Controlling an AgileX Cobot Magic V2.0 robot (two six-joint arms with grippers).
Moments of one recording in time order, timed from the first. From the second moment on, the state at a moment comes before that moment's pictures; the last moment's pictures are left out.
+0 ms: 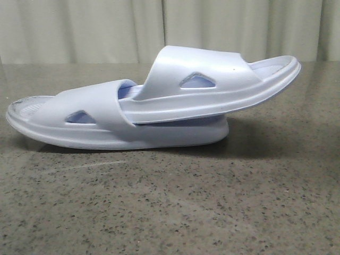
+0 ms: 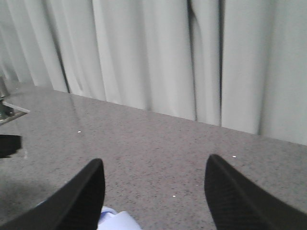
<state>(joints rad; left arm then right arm) -0.15 0.89 -0.54 -1.73 0.25 1.22 0.38 0.72 -0.78 0.76 0.24 -0.71</state>
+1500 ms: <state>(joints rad) -0.15 0.22 -0.17 -1.33 0.09 1.23 0.17 0.25 -0.26 0.61 0.10 -0.71</state>
